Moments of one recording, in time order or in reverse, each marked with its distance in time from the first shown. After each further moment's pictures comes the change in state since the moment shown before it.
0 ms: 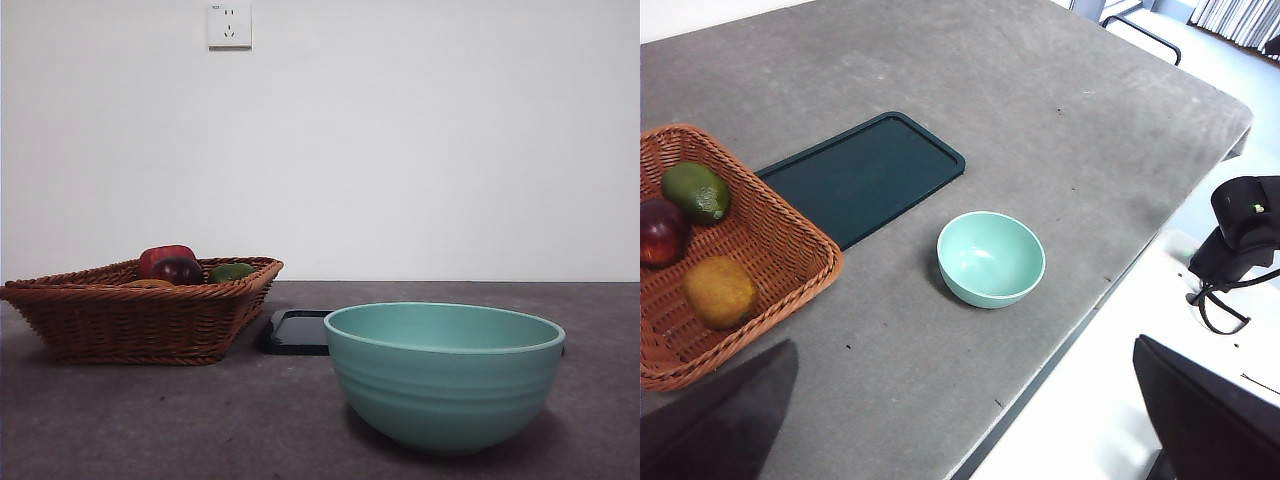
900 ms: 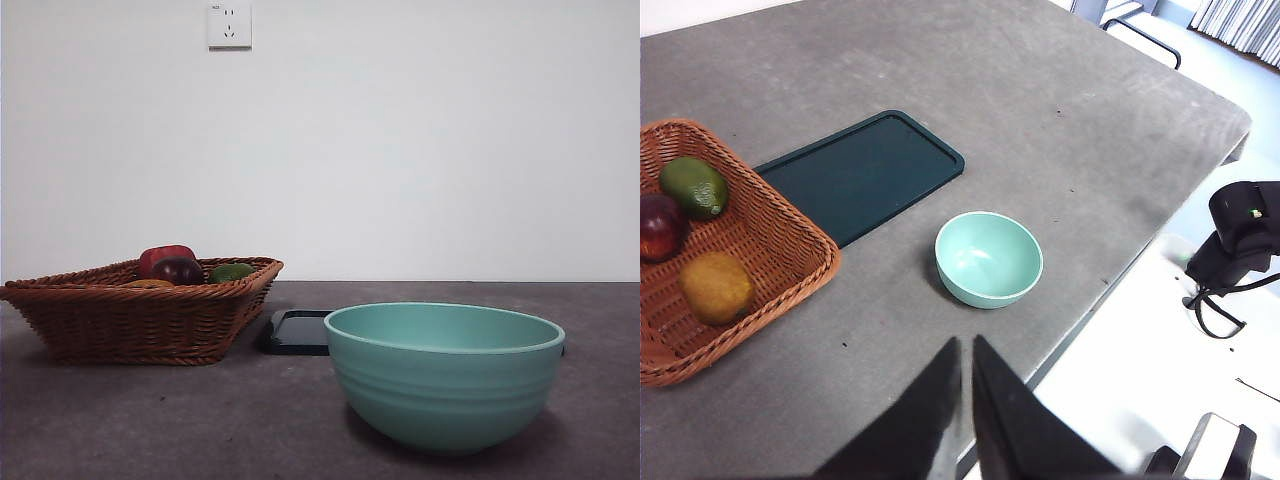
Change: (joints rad) left arm 0.000 0.000 0.000 0.000 0.000 -0.019; right arm 0.000 0.000 0.000 0.000 0.000 -0.024
